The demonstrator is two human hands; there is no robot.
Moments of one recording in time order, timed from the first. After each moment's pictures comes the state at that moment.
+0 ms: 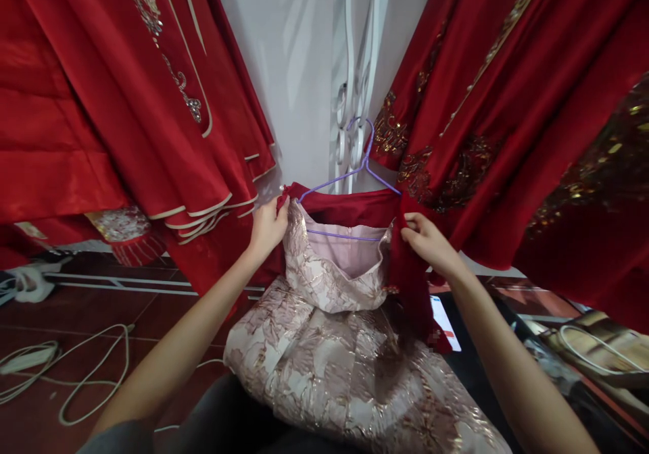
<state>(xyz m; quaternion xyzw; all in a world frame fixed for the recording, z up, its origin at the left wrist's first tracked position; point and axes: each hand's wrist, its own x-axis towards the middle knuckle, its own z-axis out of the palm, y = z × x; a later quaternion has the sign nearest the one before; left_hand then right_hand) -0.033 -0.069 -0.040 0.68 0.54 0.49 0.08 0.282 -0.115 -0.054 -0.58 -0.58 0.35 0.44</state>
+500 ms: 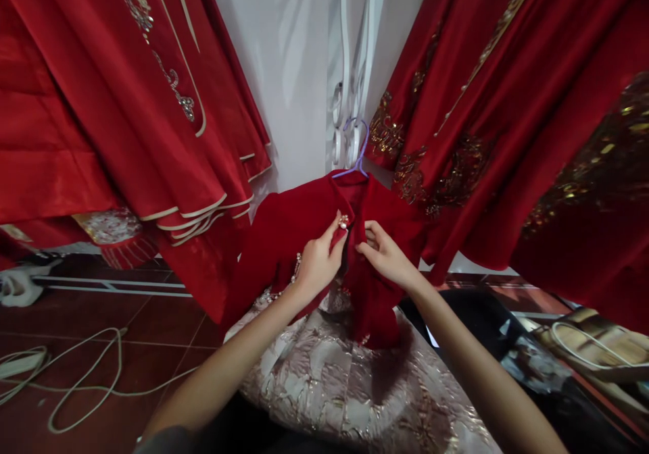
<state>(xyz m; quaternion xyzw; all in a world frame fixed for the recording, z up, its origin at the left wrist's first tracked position) 0.062 -0.130 -0.077 0.73 0.45 0.47 0.22 0.219 -0.129 -0.064 -0.38 -0.64 0.45 0.49</state>
